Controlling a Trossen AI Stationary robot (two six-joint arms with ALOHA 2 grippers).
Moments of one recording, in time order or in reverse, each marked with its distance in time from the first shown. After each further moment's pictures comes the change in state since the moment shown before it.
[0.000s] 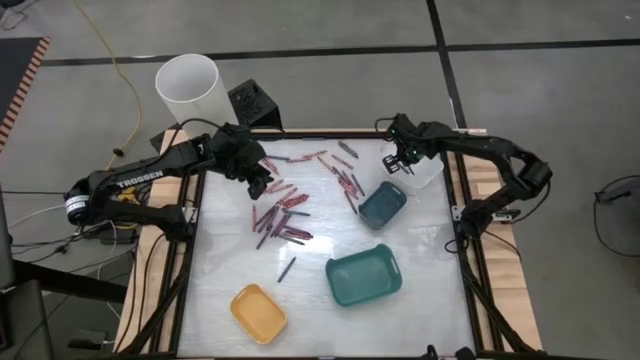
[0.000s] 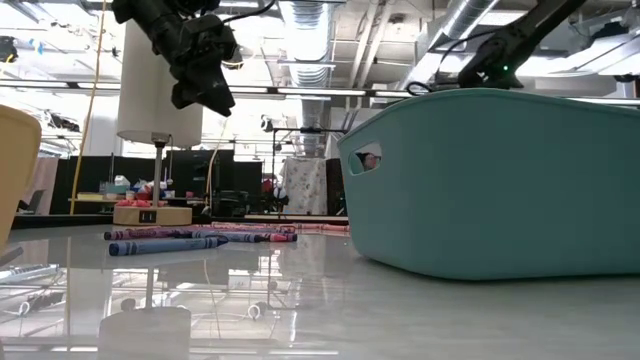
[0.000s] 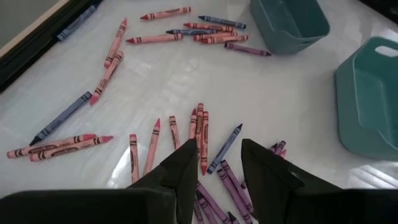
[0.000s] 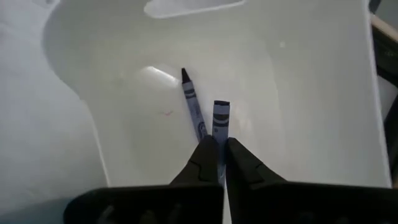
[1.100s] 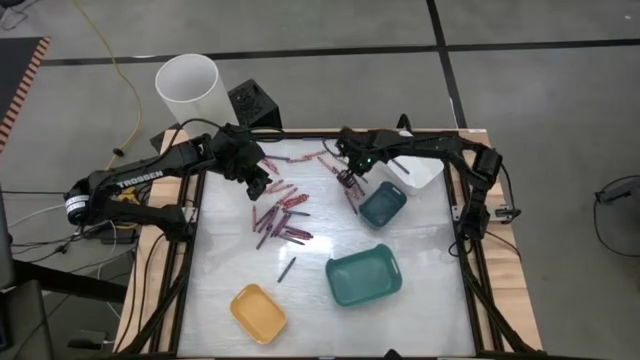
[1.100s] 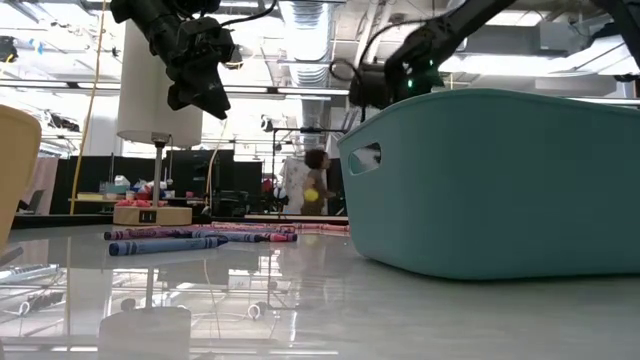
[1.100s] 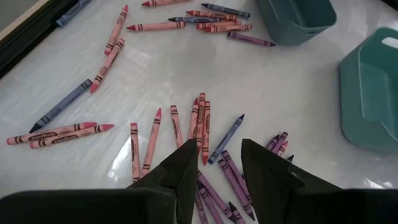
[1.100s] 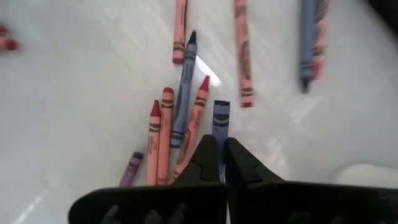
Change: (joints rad) left arm 0.003 0.000 0.000 -0.039 0.001 -0.006; right arm 0.291 0.336 0.421 -0.019 -0.136 -0.044
